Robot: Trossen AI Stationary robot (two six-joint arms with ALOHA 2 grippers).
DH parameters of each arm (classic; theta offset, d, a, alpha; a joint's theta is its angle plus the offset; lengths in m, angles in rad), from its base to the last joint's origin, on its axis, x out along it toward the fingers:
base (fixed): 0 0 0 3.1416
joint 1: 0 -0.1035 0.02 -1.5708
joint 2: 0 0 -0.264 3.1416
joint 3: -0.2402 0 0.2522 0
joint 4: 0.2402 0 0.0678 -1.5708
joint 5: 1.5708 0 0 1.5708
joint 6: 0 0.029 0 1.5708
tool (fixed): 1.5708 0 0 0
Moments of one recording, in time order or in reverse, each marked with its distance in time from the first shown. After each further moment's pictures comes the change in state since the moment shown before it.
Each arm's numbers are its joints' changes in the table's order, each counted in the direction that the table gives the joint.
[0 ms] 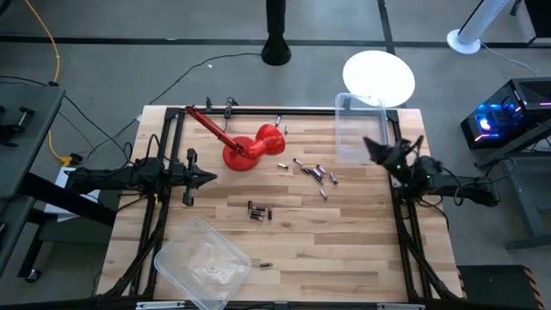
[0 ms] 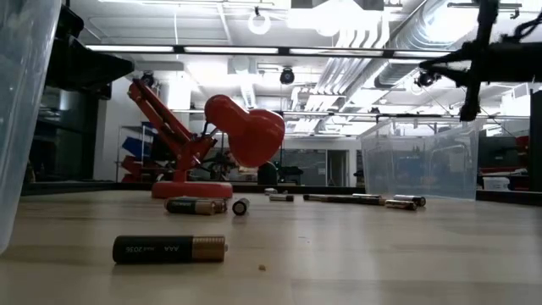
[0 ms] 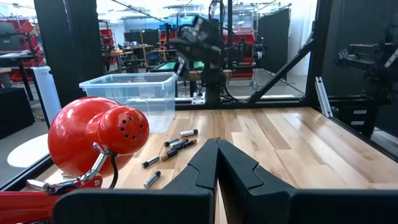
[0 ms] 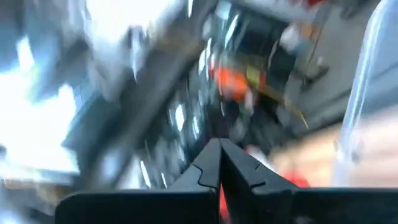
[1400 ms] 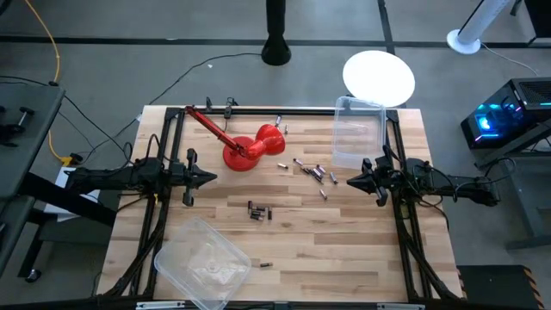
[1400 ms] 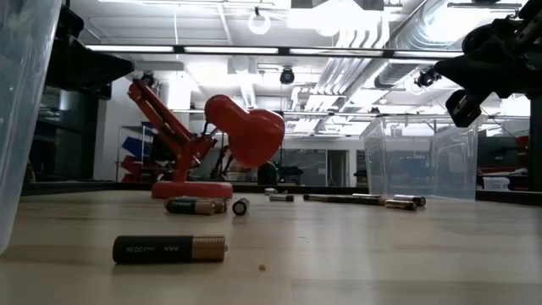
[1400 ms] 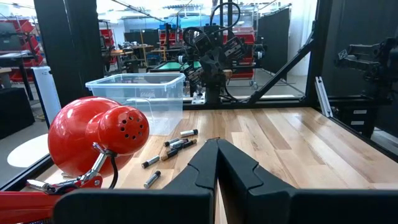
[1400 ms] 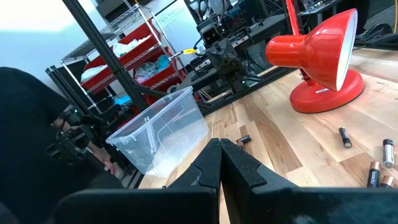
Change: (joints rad) left arm 0.000 0.000 0.000 0.000 0.000 0.000; right arm -0.001 0.007 0.000 0.336 -0.754 -0.481
